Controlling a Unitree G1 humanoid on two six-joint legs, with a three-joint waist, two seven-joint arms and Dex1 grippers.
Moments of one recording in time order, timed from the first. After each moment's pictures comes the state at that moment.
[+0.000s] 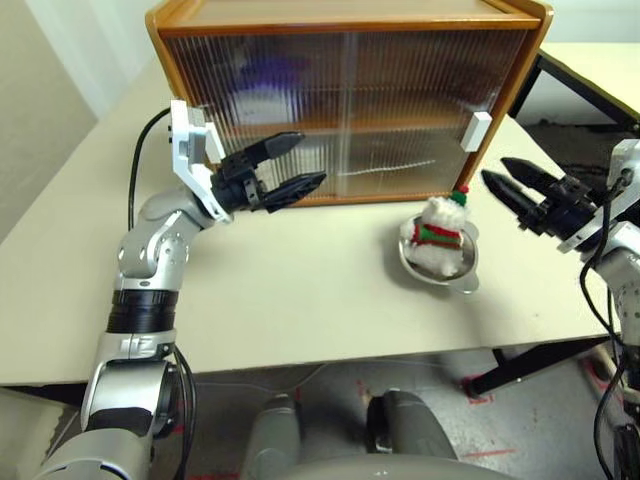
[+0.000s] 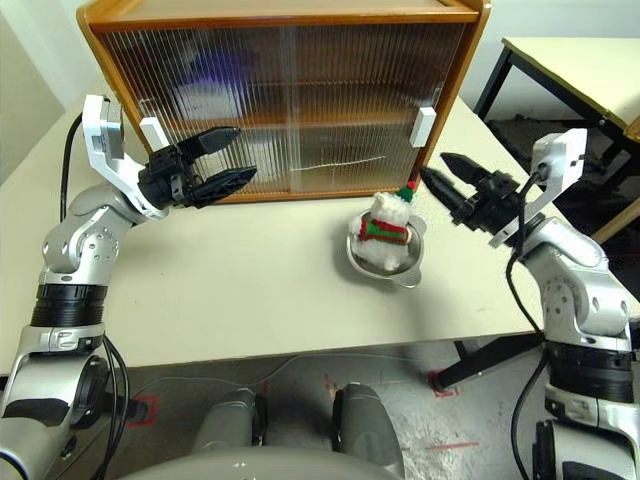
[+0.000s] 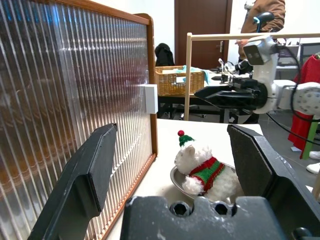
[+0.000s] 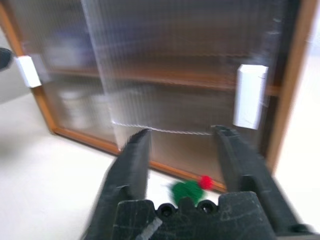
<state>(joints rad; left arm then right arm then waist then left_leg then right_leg) -0.58 0.45 0.09 0.11 -0.61 0.29 -1.08 -0.29 -0.61 -0.32 0.02 0.56 0.29 0.78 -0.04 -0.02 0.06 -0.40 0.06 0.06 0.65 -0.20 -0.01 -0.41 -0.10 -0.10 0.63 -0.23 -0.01</state>
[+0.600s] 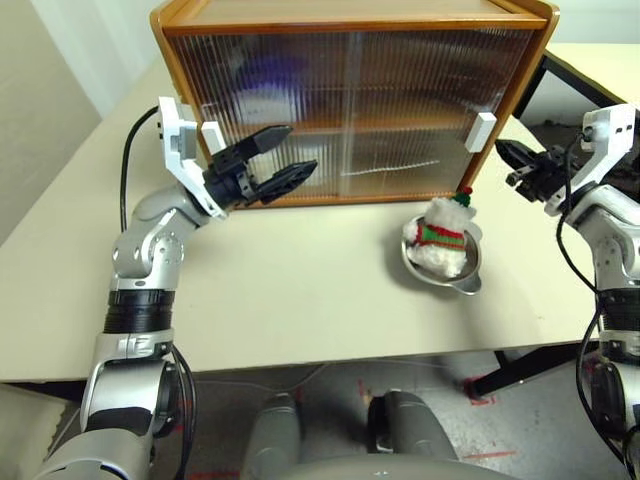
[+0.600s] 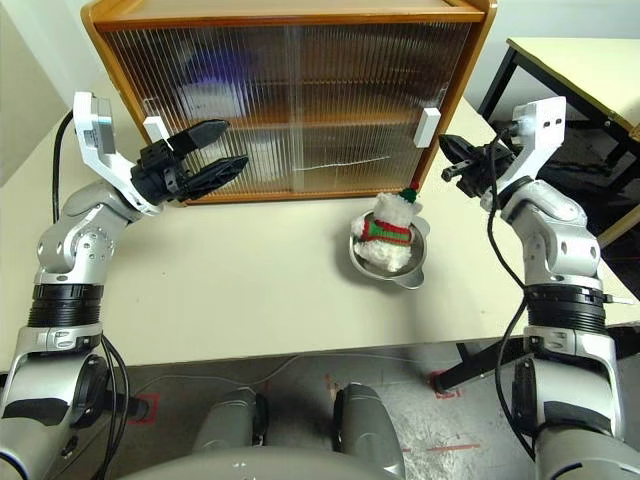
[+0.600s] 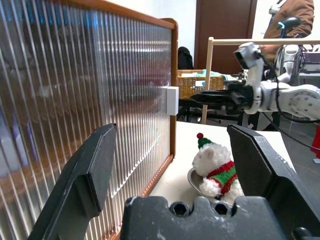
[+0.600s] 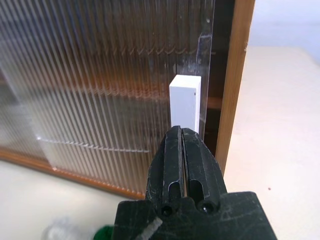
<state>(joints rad) -0.58 0.45 0.12 0.09 -0.61 0.29 -1.02 -0.54 -0.56 -0.25 0.28 0.36 0.27 0.60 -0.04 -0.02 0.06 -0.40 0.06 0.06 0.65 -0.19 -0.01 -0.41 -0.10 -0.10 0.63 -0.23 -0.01</state>
